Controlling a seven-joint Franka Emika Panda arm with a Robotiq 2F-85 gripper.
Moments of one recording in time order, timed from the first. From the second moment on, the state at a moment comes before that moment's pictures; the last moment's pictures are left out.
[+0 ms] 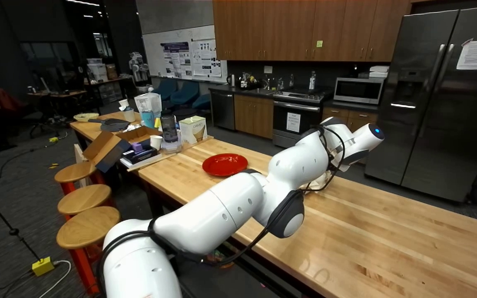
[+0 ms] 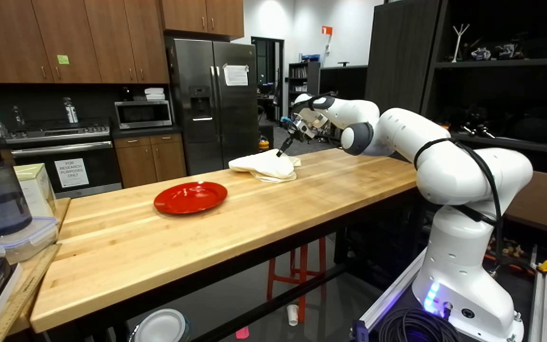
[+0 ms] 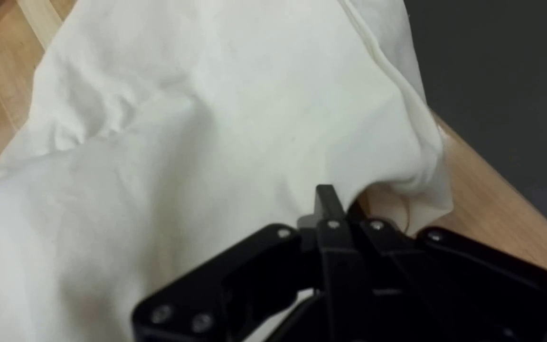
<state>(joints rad) -0.44 1.28 0.14 -0.40 0.53 1.82 1.94</state>
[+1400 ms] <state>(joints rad) -0.07 1.27 -0.04 -0.39 0.09 1.78 1.72</state>
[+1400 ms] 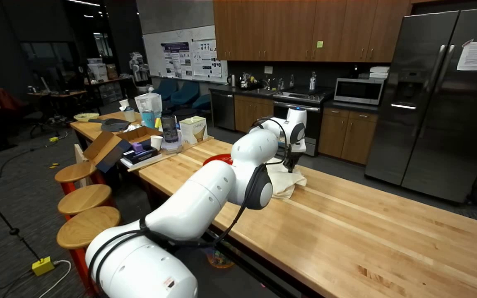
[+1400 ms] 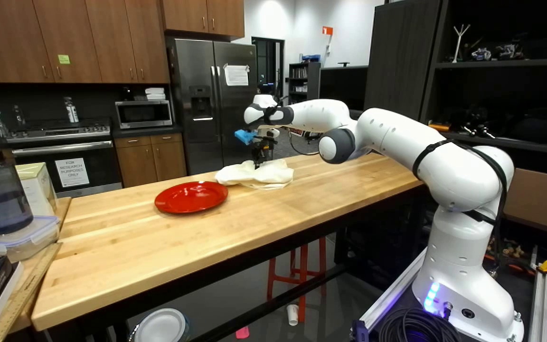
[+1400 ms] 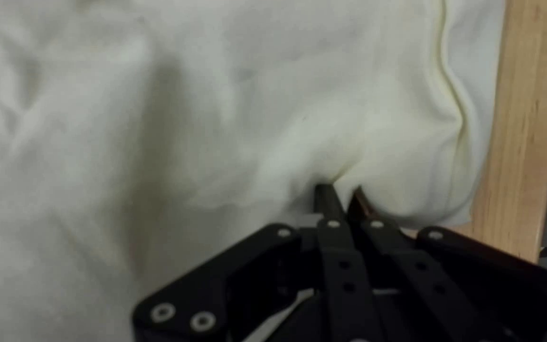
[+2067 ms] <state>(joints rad) 0.02 1.27 -0.07 -0.39 -0.02 1.71 1.63</state>
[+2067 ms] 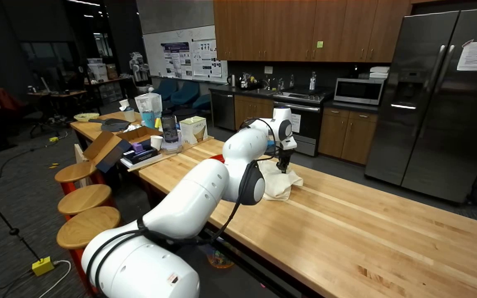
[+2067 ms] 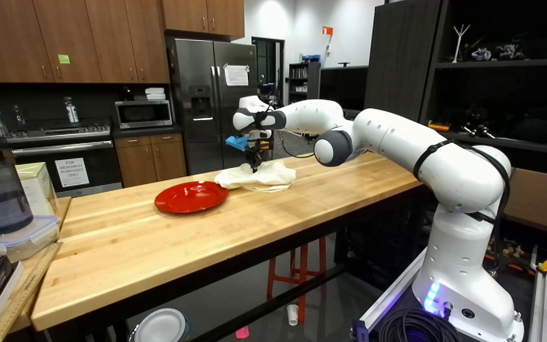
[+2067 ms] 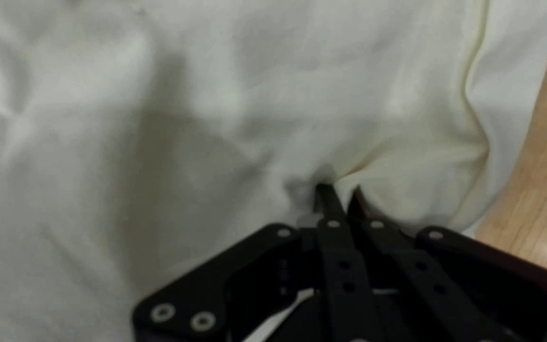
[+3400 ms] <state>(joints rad) 0.07 1.27 -0.04 -0.37 0.05 1.91 1.67</state>
